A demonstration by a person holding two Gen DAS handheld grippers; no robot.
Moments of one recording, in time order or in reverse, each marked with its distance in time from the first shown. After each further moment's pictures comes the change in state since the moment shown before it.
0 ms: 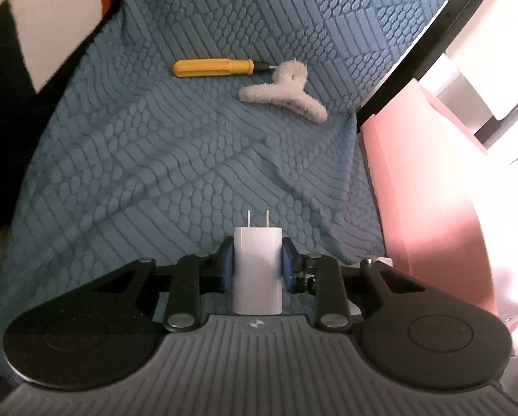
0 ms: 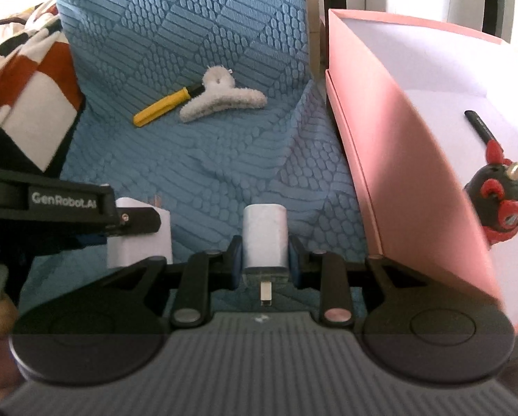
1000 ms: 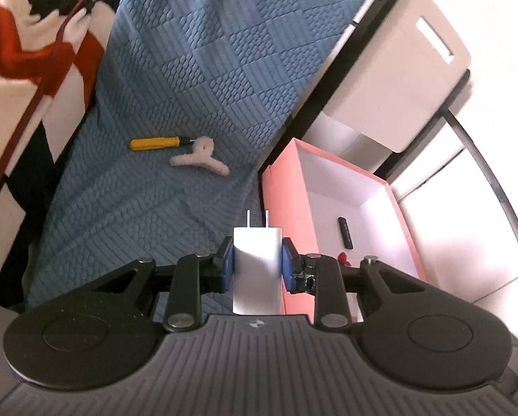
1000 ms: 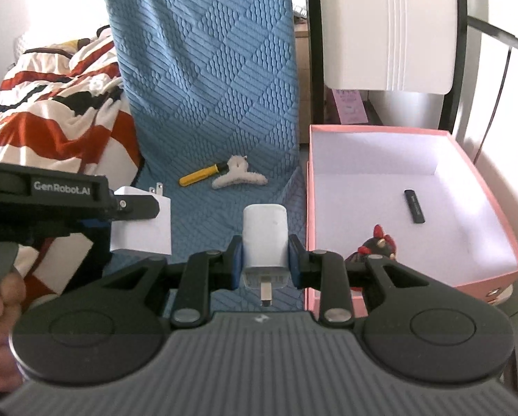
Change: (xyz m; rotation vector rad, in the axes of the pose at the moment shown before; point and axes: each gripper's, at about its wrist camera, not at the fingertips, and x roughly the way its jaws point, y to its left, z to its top) left arm -0.180 -0.084 -0.020 0.059 -0.155 -0.125; right arm -0.190 -0.027 0.031 -0.089 -0.135 0.039
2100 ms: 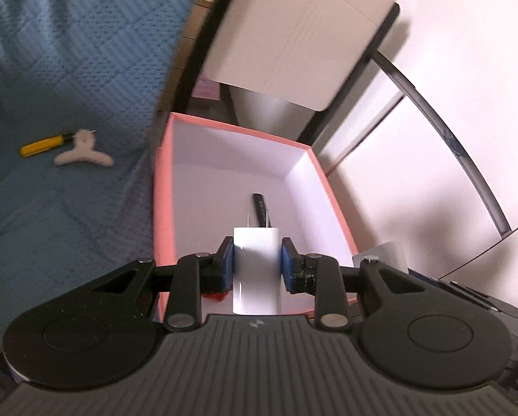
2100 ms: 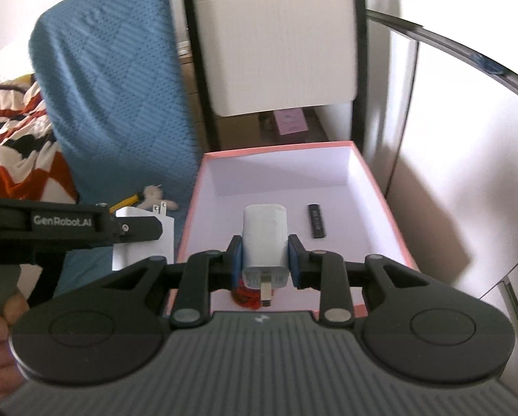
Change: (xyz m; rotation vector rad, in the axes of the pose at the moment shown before) left arm 0.068 -0.168 -0.001 0.124 0.095 -0.108; right arm -0.038 -0.144 0.021 0.096 -0.032 -0.112
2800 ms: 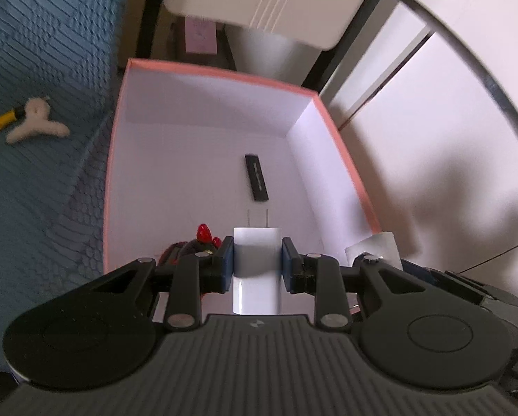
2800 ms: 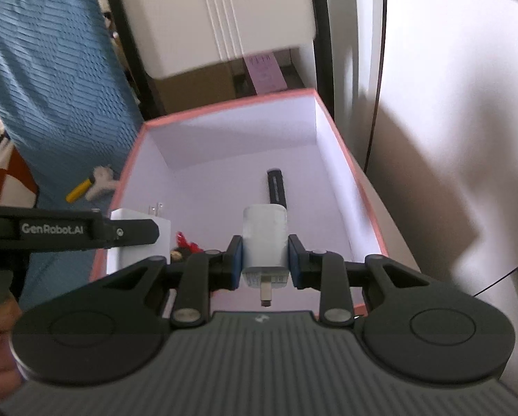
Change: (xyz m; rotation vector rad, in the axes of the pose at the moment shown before) left arm 0.127 -0.024 -0.001 0.032 0.177 0.049; right arm 0.092 -0.076 -0.008 0.080 0.150 0.002
